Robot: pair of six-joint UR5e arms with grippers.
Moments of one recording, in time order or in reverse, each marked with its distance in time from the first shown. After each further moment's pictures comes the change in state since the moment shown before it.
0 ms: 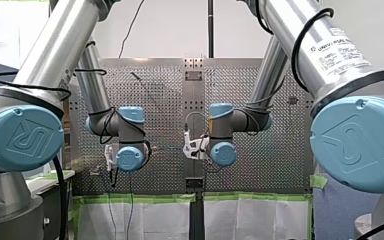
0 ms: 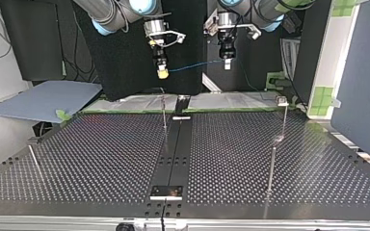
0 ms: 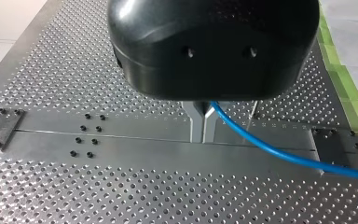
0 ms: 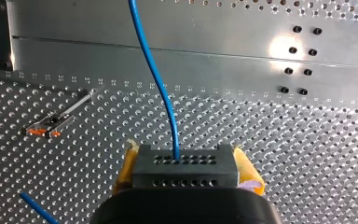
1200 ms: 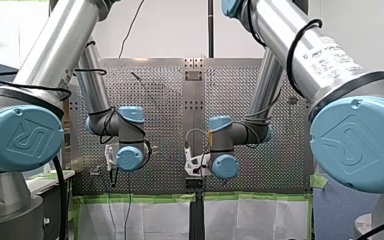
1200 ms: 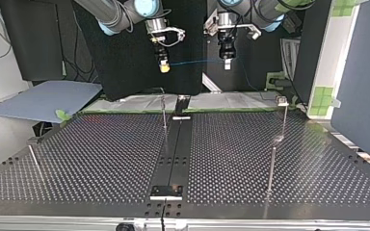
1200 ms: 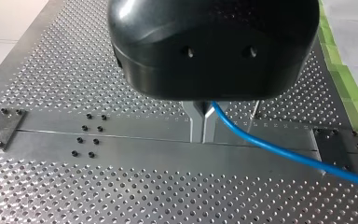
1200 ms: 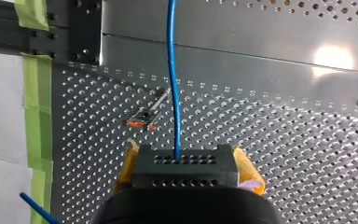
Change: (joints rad) left arm 0.000 0.001 0.000 0.002 0.000 -0.002; right arm 0.000 0.102 -0.005 0.046 0.000 -0.003
